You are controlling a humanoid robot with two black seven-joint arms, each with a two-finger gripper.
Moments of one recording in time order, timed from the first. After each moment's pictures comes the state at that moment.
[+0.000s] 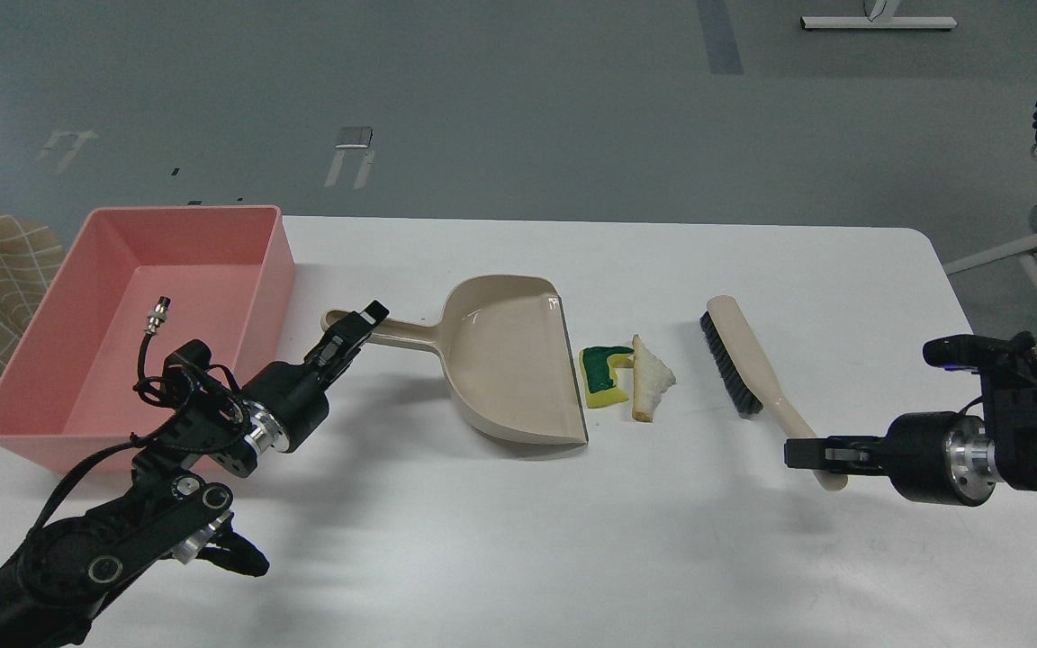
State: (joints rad) left arm -0.26 0.47 -0.74 -1.25 1.16 0.15 -0.28; right arm 0.73 -0.91 0.28 1.53 -1.27 0.48 -0.03
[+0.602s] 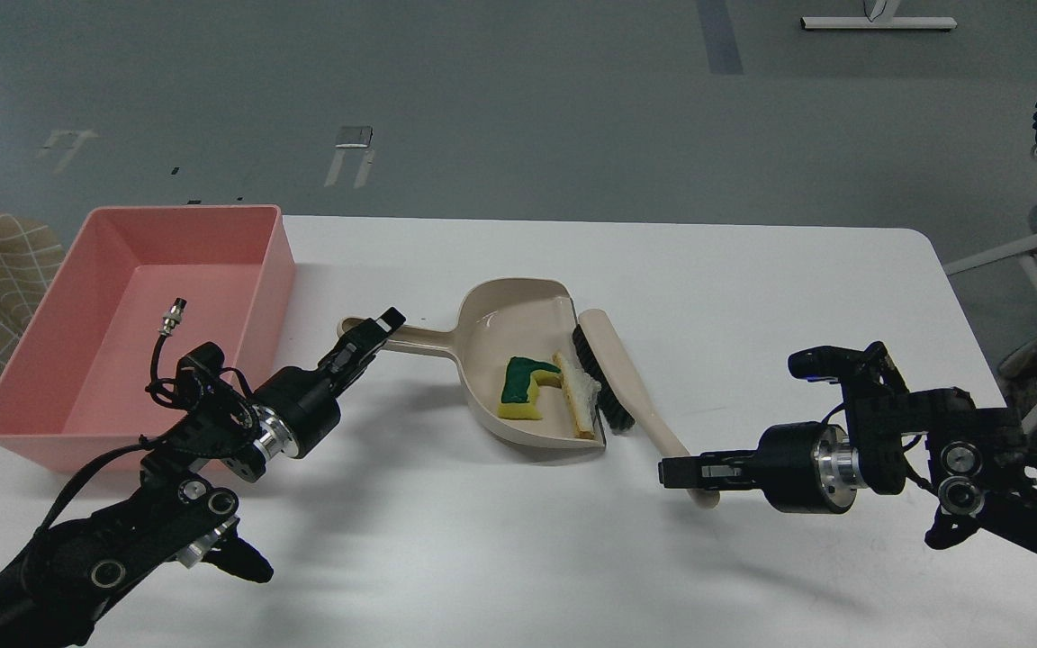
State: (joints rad) left arm -0.26 0.47 -0.72 -1.27 1.16 0.13 -0.29; right arm 0.74 -0.65 0.28 1.52 -1.27 0.49 -0.05
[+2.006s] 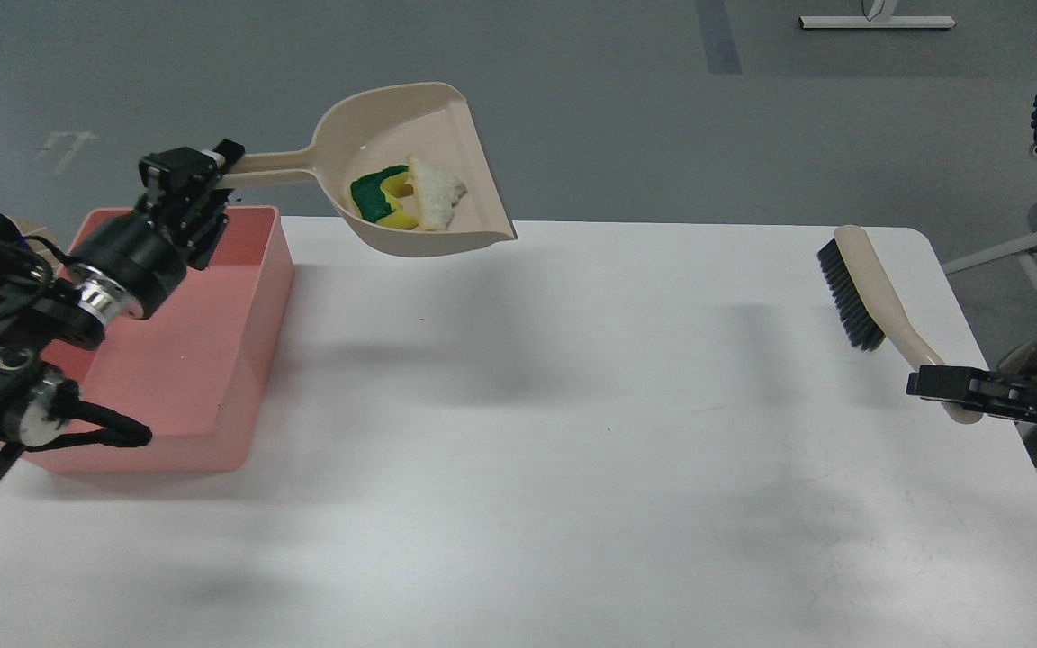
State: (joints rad) left arm -0.27 0.76 -1.13 -1.37 0.73 -0.08 -0.23; right arm 0.60 -1.19 0.53 1.55 -1.19 0.49 0.08
